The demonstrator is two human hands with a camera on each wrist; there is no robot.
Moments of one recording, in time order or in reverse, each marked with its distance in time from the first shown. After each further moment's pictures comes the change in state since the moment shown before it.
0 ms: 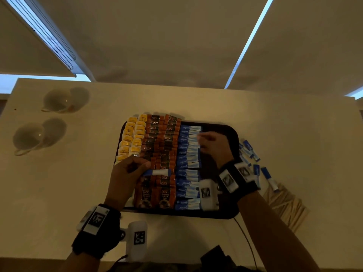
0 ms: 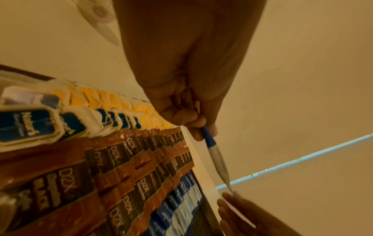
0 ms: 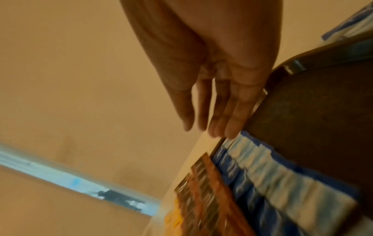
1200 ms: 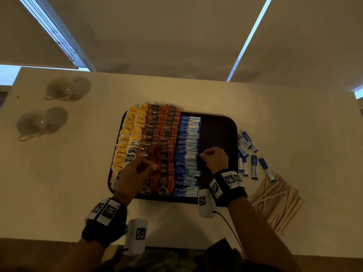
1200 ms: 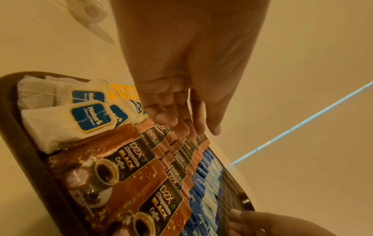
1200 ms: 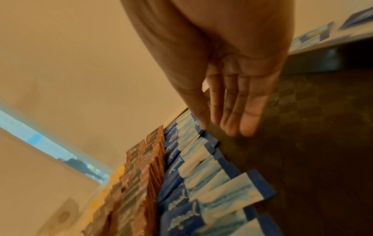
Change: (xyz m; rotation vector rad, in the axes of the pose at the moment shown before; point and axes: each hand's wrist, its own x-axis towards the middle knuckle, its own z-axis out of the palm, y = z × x) left_hand -0.024 -0.032 0.012 0.264 -0.070 0.002; right_hand -0.015 0.076 0.001 -0.375 0.123 0.098
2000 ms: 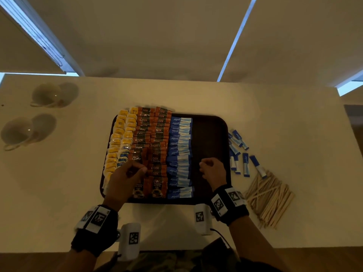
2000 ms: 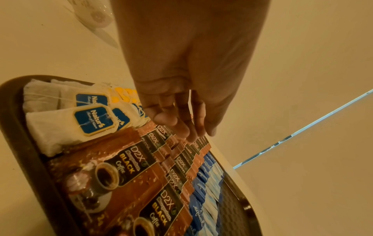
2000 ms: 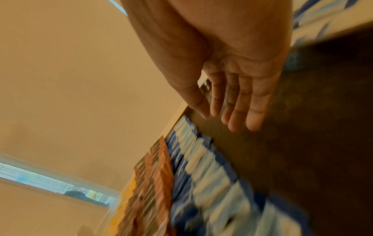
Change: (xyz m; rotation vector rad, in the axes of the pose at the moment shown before) left_hand 0.000 -0.004 -0.005 -0.018 -0.023 -0.013; right_hand -0.029 0.028 -0.001 0.286 0.022 0.129
